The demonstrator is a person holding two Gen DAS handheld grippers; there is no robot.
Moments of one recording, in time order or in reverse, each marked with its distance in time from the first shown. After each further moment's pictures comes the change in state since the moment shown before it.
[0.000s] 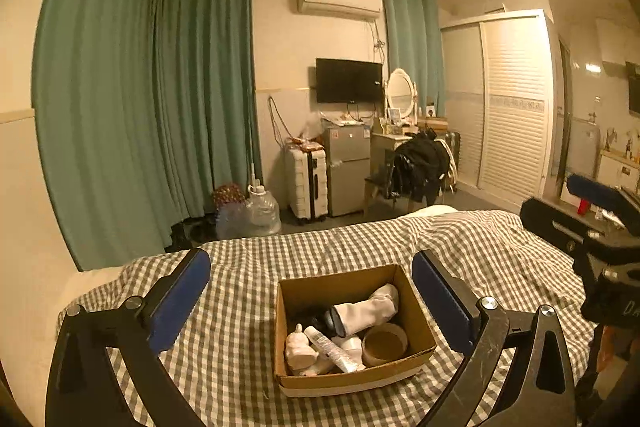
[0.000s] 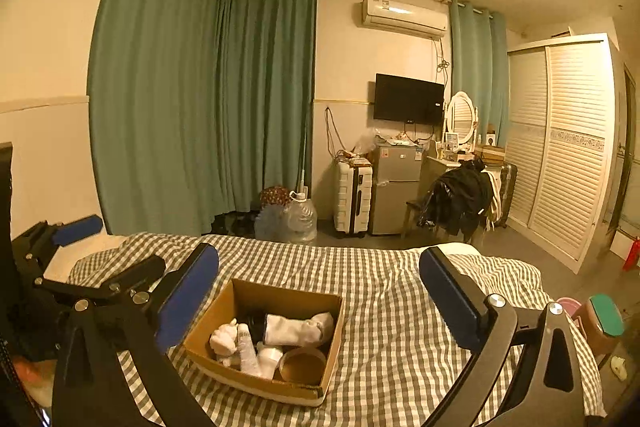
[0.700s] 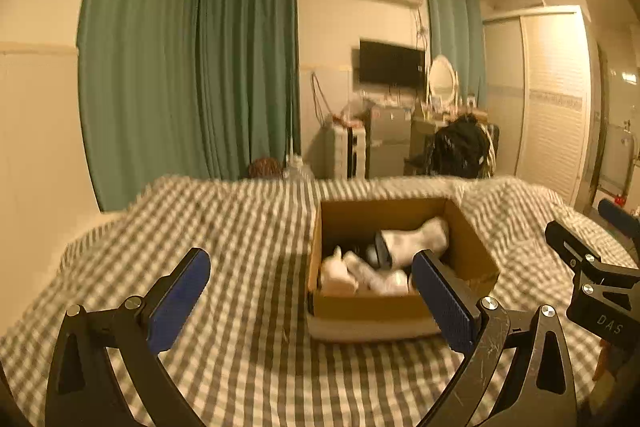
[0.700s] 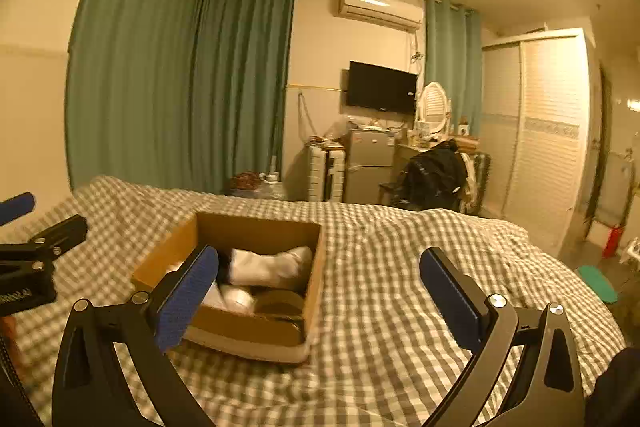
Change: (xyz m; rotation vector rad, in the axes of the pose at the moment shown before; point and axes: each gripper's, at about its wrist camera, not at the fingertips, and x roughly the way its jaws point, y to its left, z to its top) left arm 0.020 0.016 -0.127 -0.074 0.069 0.133; right arm 0.036 0.009 -0.137 -0.024 -0.004 -0.132
